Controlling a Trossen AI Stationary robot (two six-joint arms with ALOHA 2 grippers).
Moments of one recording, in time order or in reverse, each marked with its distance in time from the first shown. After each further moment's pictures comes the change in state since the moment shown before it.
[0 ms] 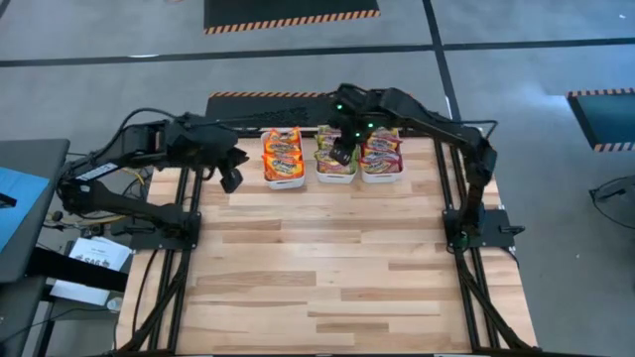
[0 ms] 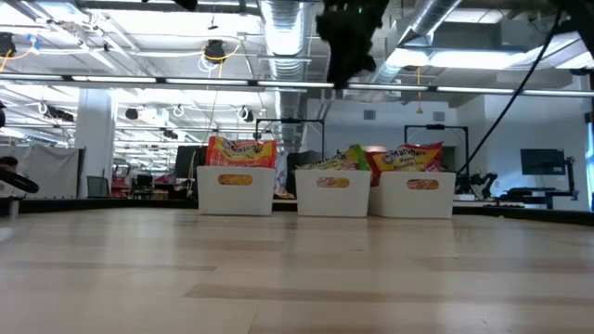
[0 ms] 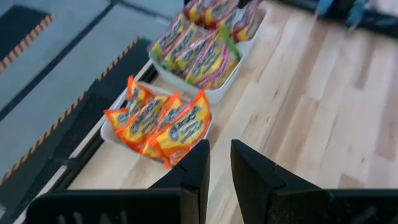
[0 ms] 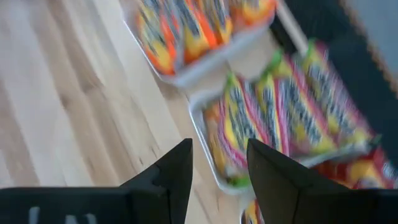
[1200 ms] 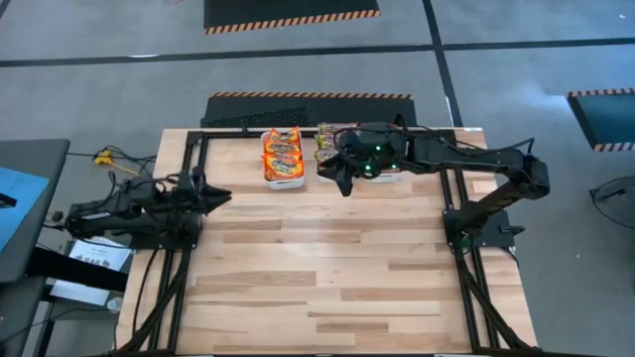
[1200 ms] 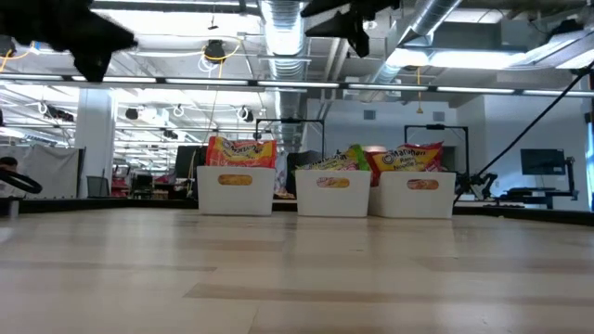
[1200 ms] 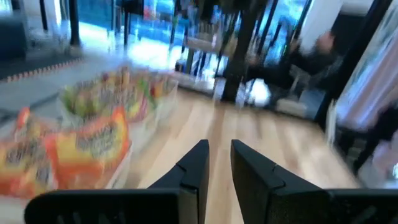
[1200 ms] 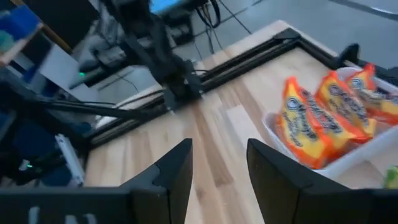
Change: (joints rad) left arm -0.154 -1.106 -1.165 0.778 0.143 -0.014; right arm 0.220 -0.414 -0.706 0.962 -0.099 0.324
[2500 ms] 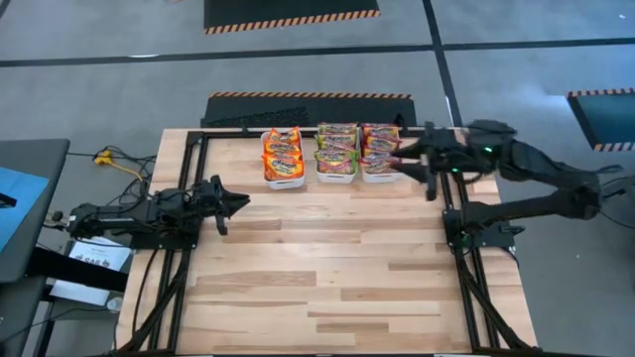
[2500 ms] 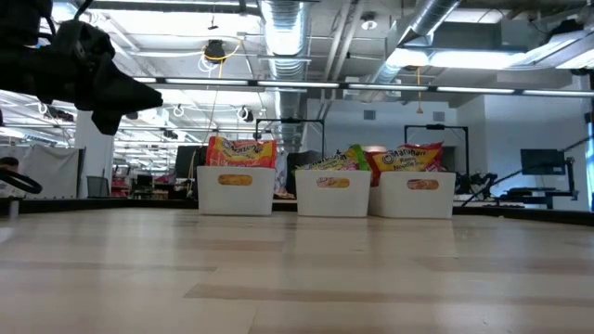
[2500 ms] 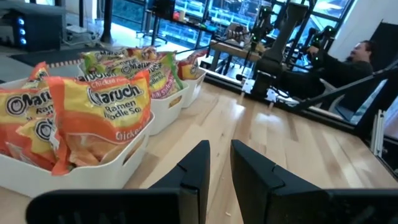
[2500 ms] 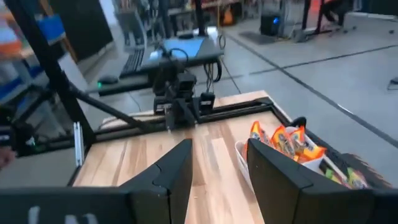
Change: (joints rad) left arm 0.001 0.041 -0.336 0.355 -0.120 -0.055; right arm 0.021 -0.630 -0.184 -0.224 0.074 -0.269
